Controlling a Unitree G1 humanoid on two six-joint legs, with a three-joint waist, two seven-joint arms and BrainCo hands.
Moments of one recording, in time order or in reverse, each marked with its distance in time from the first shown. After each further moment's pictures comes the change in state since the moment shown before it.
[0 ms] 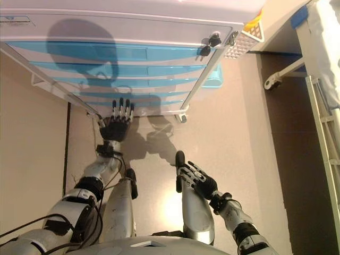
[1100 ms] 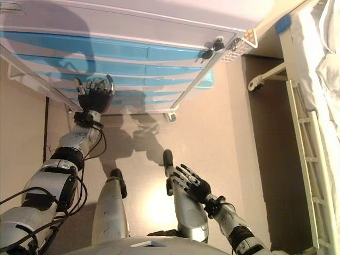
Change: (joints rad) left arm -0.213 0.177 -0.032 0.116 -0.012 0.047 0.099; right arm 0.014 0.023 0.117 0.002 0.076 -0.045 0.037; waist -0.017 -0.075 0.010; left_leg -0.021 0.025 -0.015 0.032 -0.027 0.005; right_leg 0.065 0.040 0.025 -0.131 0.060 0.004
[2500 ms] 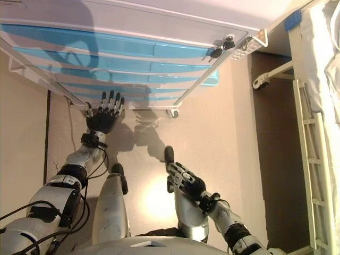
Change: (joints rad) left arm 0.109 -0.046 0.017 0.036 0.085 0.016 -0.096; right arm -0.006 0.009 0.026 -0.066 0.011 0.035 -0.065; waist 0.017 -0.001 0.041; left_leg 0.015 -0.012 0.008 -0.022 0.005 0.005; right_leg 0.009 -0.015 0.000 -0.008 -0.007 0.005
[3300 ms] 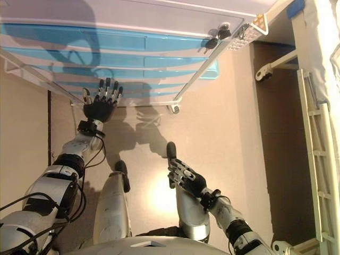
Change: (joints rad) left arm -0.059 0.044 -0.069 -0.027 -0.063 -0.049 0.091; right arm -0.033 -0.021 0.010 -0.002 0.009 0.003 0.039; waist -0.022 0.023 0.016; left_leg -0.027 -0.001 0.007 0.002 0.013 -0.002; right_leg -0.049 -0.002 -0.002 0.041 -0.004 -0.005
